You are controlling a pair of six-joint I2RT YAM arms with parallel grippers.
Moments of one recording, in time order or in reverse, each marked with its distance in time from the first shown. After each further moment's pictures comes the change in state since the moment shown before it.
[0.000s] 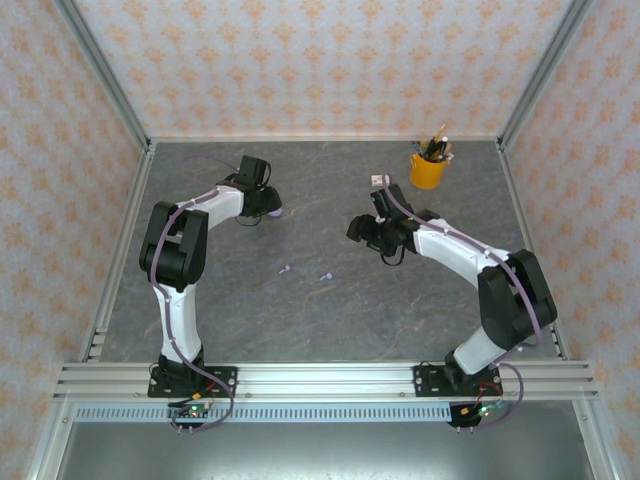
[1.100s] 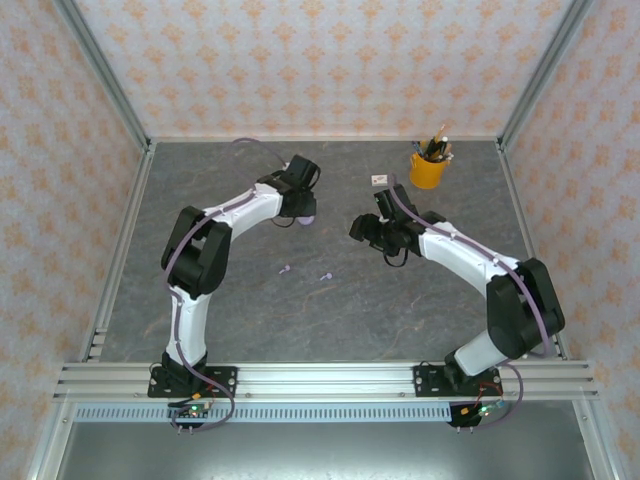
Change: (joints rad) left arm -0.259 0.026 0.196 -0.223 -0.174 0.101; right arm 0.000 -0.060 -0.018 -0.014 0.026 0.003
